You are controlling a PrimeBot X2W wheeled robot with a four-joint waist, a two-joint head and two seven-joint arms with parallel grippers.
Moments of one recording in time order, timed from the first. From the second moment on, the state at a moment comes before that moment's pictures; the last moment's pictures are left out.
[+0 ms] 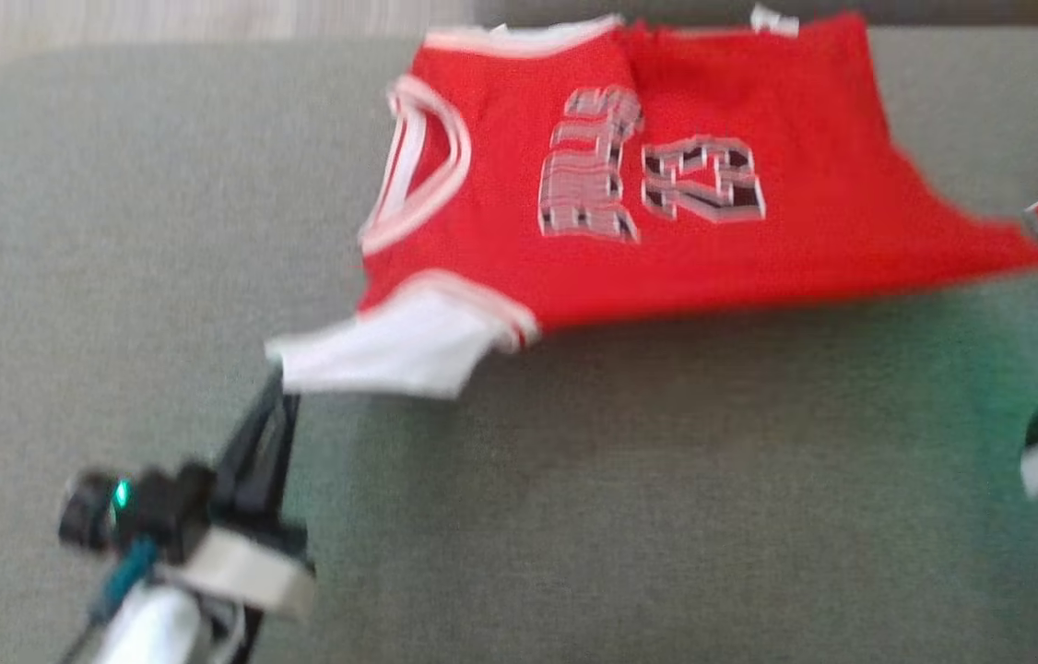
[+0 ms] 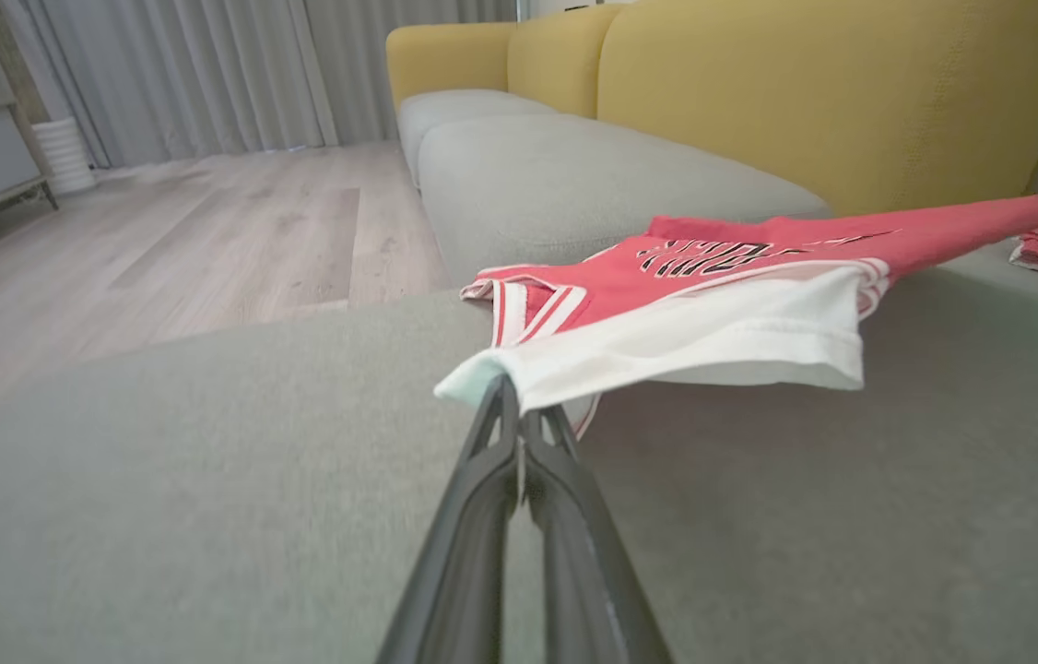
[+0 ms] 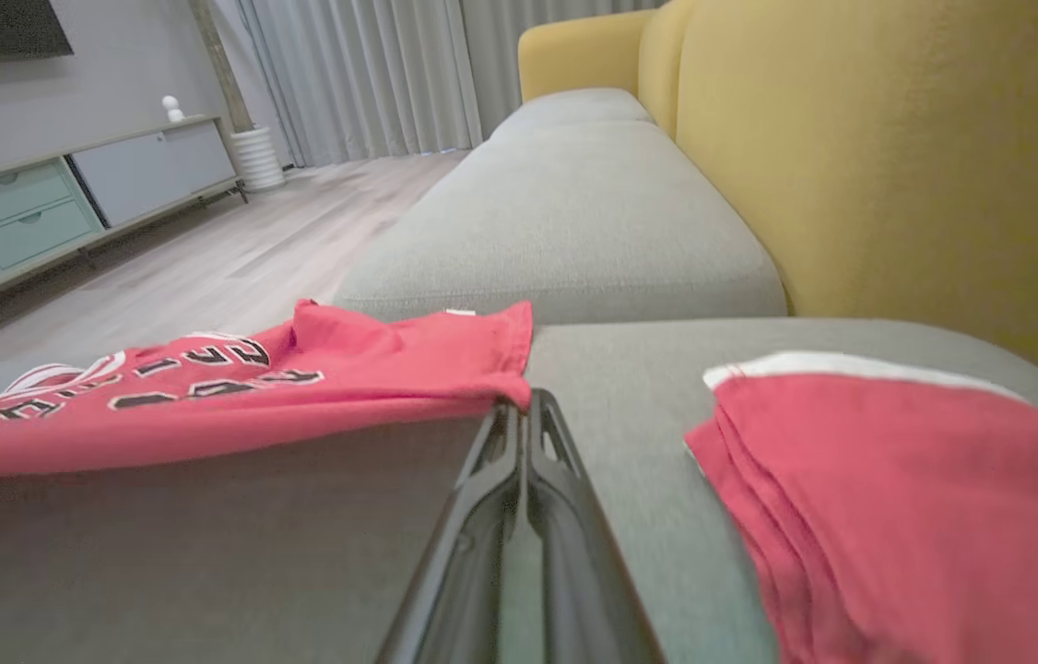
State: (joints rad) left arm -0.17 0.35 -0.41 0.19 -0.33 -0.02 -0.21; right arm -0.23 -0.51 0.17 0.40 0.59 0.13 -0.26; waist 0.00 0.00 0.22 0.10
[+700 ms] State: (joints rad) left arm 0.10 0.39 -0.40 -0.05 -0.42 0.08 -0.05; right arm 0.18 -0.41 0.02 0.13 0.59 0.13 -0.10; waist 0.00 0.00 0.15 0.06
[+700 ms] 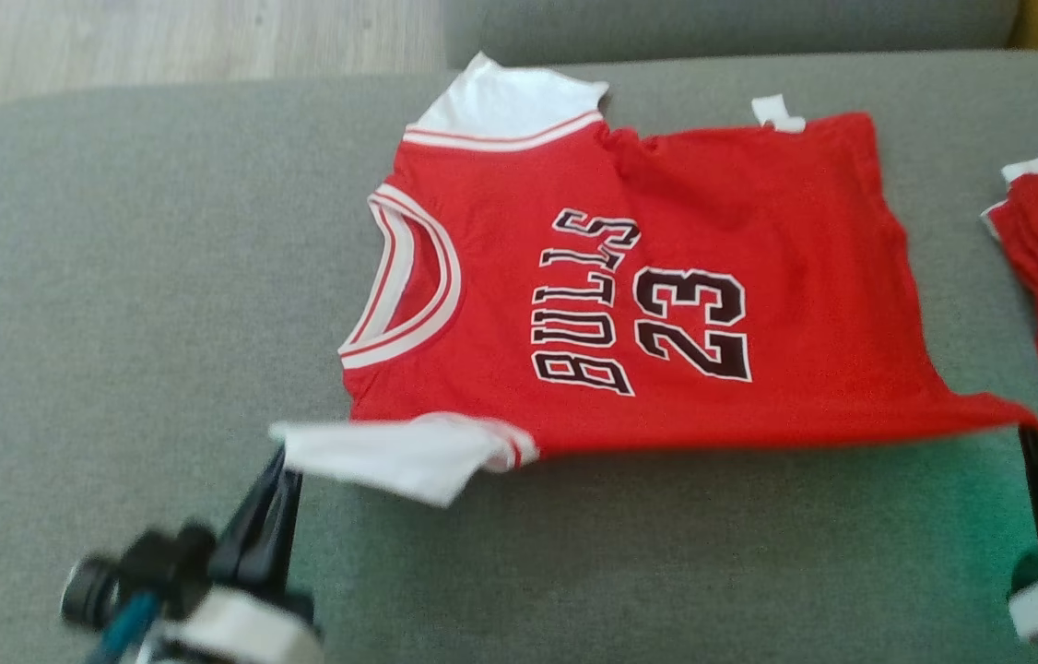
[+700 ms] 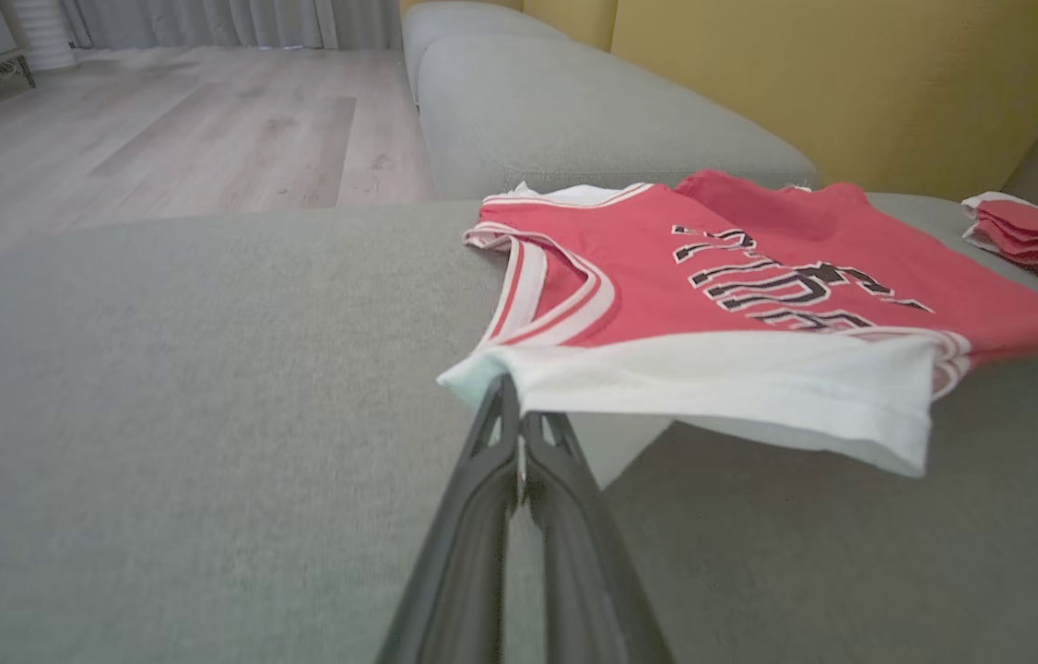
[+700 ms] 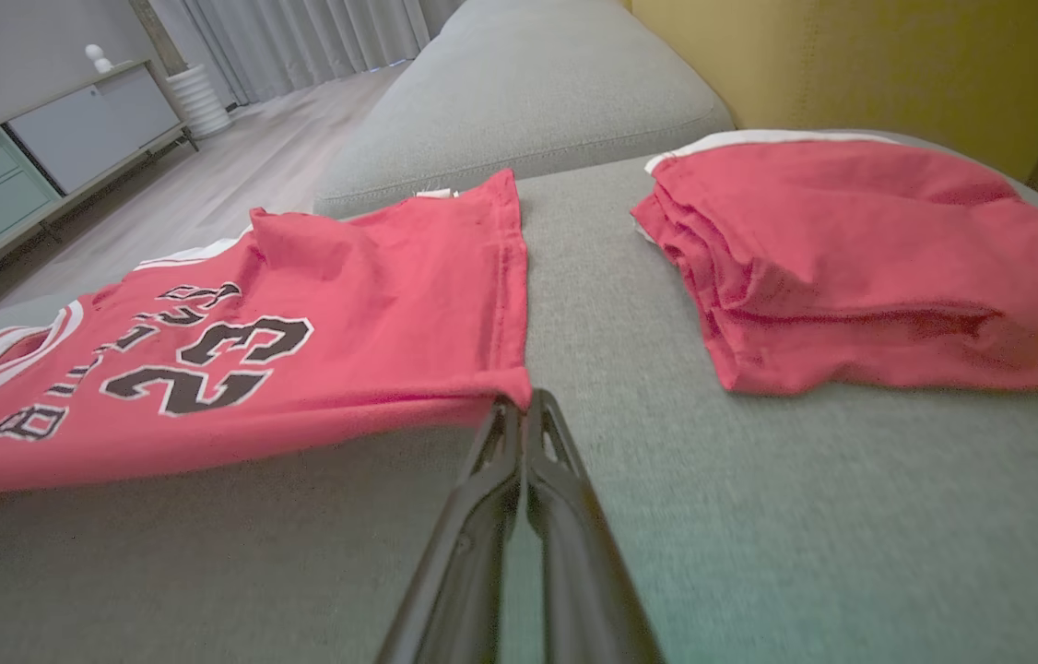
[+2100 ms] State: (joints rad) left arm -0.23 0.16 -0.37 0.43 -0.33 0.11 -0.25; right arm -0.27 -0.37 0.18 0.49 0.58 0.13 -0.24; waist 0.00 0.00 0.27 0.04
